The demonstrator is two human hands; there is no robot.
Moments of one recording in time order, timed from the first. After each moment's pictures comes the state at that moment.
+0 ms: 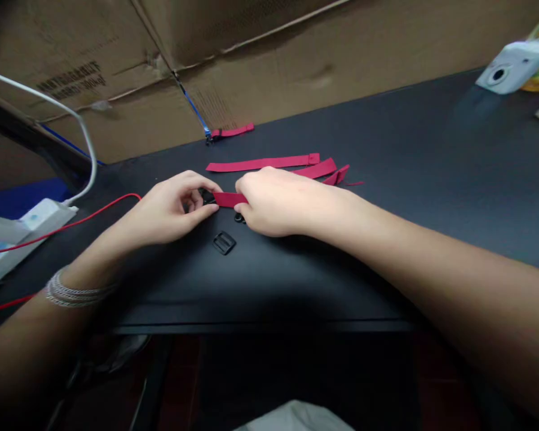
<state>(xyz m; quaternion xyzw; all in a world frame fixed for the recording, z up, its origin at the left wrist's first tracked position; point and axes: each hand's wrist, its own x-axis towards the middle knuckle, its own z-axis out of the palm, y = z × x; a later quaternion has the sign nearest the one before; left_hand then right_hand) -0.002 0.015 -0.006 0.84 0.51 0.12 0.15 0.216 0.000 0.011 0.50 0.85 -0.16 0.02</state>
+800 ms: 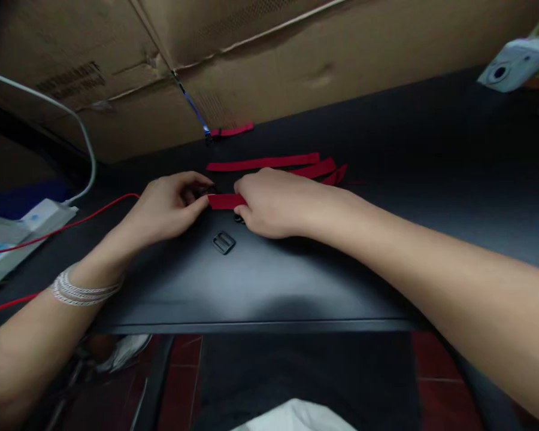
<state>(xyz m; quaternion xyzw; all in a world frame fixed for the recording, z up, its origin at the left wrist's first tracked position) -0.001 0.019 -0.010 0.80 0.57 0.13 0.10 0.215 -0.002 0.011 0.49 0.86 -0.15 0.03</state>
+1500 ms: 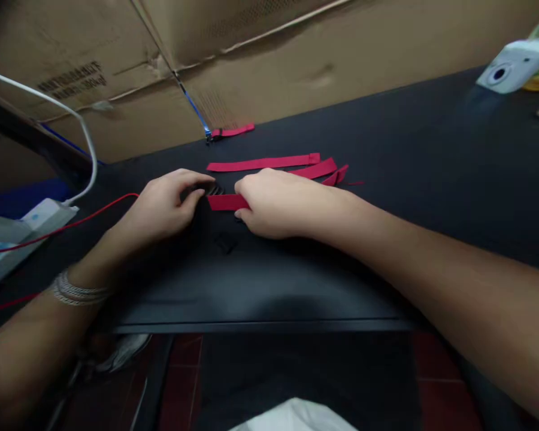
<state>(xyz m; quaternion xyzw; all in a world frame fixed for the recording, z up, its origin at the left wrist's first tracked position) -0.005 0.021 -0.009 0.83 0.55 0.09 0.04 0.216 -0.002 0.012 0.49 0.86 -0.15 0.03</state>
